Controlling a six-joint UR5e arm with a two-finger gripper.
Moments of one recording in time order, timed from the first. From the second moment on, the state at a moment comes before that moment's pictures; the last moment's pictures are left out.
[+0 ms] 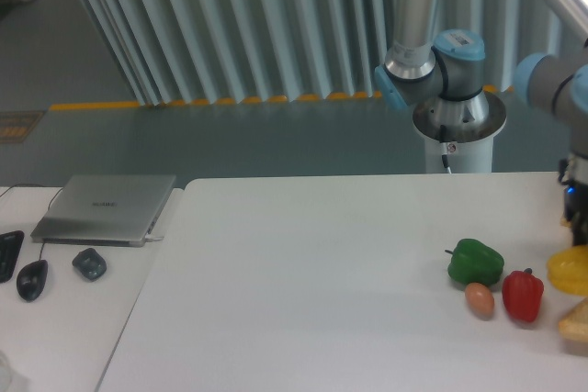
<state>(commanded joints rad) 2.51 -1.93 -1.58 -0.98 1.60 1.63</state>
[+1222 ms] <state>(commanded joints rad) 2.35 -2.05 -1.51 -0.90 1.75 1.37</state>
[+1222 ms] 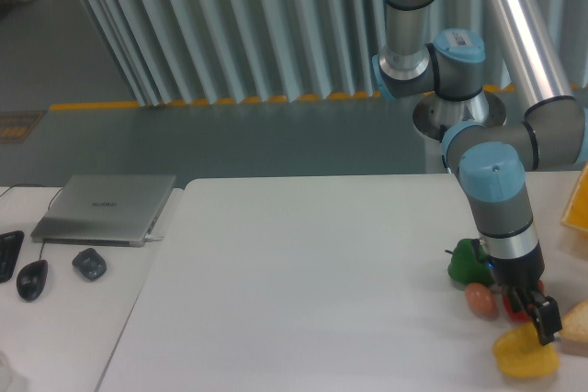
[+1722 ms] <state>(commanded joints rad) 2.40 -1.92 -1.53 -1.08 1.67 1.38</state>
